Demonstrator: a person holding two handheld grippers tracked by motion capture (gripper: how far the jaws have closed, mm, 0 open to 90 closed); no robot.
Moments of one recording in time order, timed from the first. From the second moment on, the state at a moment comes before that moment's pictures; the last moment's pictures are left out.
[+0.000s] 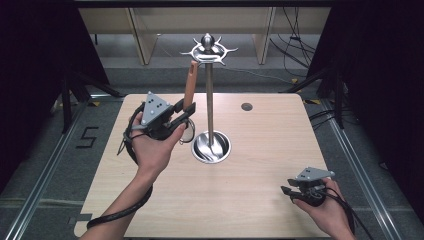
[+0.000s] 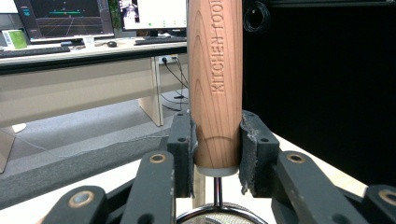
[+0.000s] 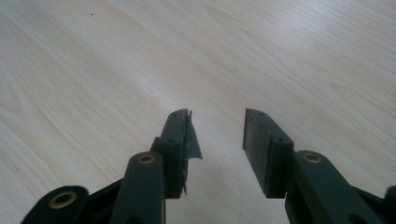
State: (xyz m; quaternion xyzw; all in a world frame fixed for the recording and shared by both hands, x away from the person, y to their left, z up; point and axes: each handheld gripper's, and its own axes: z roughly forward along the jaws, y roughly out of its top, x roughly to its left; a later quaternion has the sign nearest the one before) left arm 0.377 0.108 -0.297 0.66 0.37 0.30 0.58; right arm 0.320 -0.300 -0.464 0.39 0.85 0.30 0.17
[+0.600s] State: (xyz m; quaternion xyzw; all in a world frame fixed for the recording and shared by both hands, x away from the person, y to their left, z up) left arm 0.384 0.101 -0.294 0.65 0.38 0.30 0.58; right arm 0.319 -0.299 -0.464 0.39 0.85 0.31 0.17
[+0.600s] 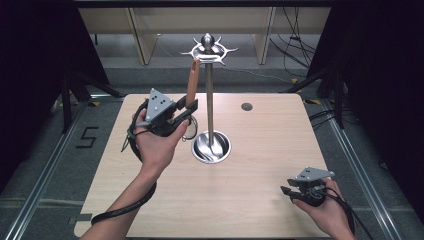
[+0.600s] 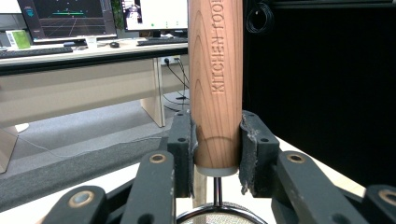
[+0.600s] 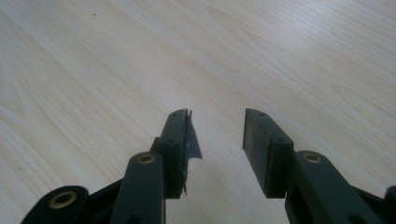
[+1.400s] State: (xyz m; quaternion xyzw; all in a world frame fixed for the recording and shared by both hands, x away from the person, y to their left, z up) left arm 0.388 0.092 -0.293 0.65 0.38 0.32 0.58; right arm 0.319 -0.298 -0.464 0.39 0.85 0.31 0.17
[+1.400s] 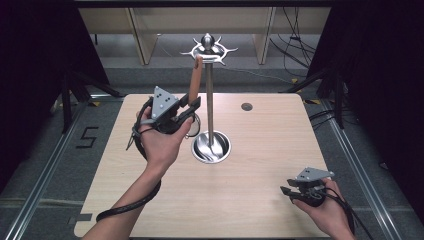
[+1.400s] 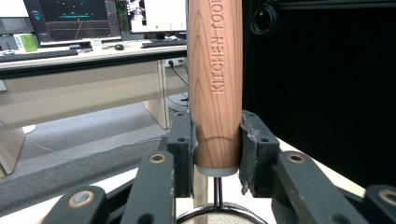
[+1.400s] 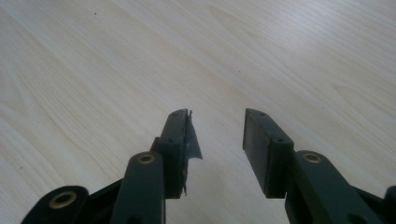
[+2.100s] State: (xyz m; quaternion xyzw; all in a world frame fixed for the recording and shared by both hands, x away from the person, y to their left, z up) left arm 0.401 0.087 -0.293 0.66 0.38 0.33 0.55; right arm 0.319 -0.298 -0.464 0.39 0.85 0.31 0.17
